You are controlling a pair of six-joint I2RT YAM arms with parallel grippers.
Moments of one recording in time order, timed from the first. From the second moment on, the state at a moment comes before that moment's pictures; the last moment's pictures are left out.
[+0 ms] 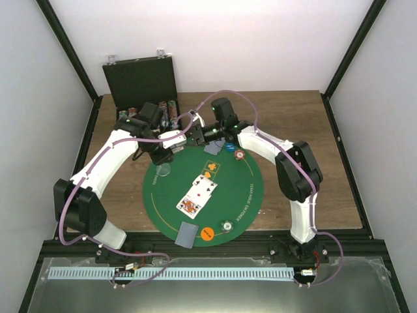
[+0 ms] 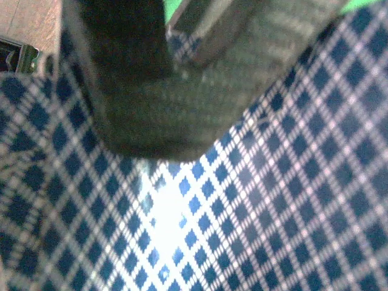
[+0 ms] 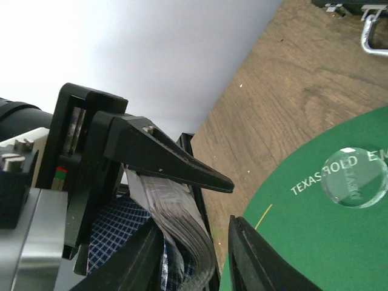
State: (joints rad) left arm -0.37 1.54 1.40 -1.11 0.20 0.68; right arm 0.60 1.99 1.53 -0.07 -1.09 0.58
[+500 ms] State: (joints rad) left arm -0.37 1.54 1.40 -1.11 0.21 0.69; right arm 0.58 1.96 1.54 -0.14 -1.06 0.53
